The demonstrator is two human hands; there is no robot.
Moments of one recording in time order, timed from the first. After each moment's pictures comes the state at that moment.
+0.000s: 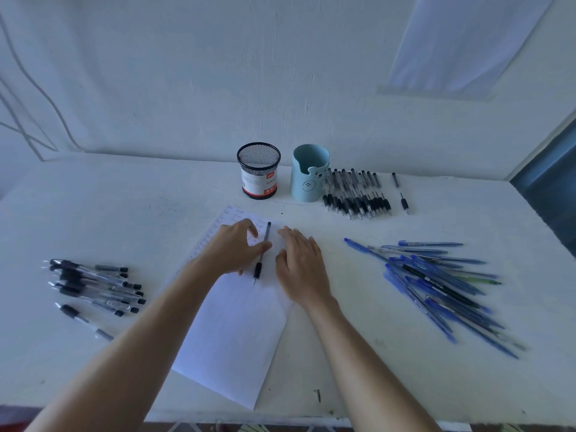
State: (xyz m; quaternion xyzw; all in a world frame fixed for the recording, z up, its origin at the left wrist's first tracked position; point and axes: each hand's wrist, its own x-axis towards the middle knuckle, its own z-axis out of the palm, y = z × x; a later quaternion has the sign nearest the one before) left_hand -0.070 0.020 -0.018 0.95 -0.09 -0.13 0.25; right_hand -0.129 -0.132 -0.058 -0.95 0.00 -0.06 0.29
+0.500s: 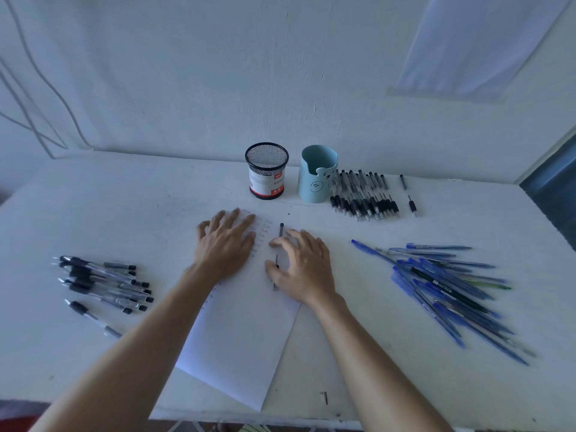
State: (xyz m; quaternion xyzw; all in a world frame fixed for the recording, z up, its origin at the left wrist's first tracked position) left_hand -0.056 0.045 -0.055 0.99 -0.10 0.00 0.13; right_hand -0.125 -0.129 -0.058 -0.97 -0.01 -0.03 0.25
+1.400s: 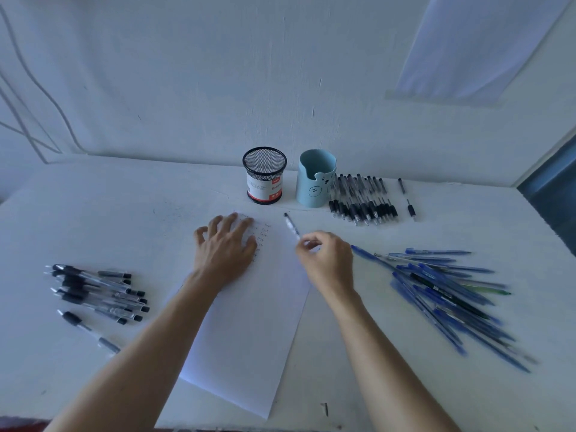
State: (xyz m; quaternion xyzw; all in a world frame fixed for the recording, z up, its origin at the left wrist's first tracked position) left_hand -0.054 0.038 -0.056 0.99 -0.08 0.02 0.13; right_hand -0.117 -0.156 -0.029 -0.90 0.15 -0.14 0.40
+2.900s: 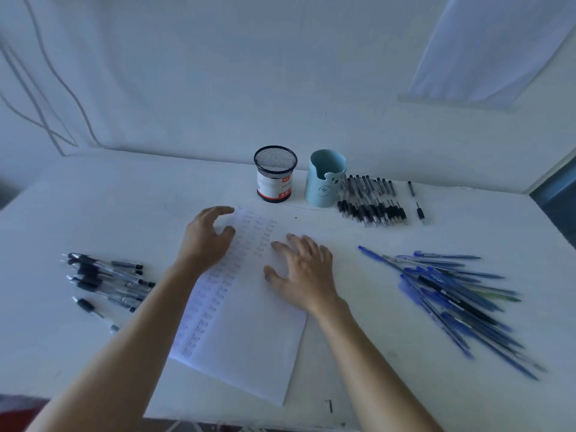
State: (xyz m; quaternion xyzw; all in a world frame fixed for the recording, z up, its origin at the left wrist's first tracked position) left_hand -0.062 0.078 -0.024 0.92 0.00 0.05 0.39; right_hand -0.125 -0.122 -0.046 -0.98 -0.05 0.02 0.18
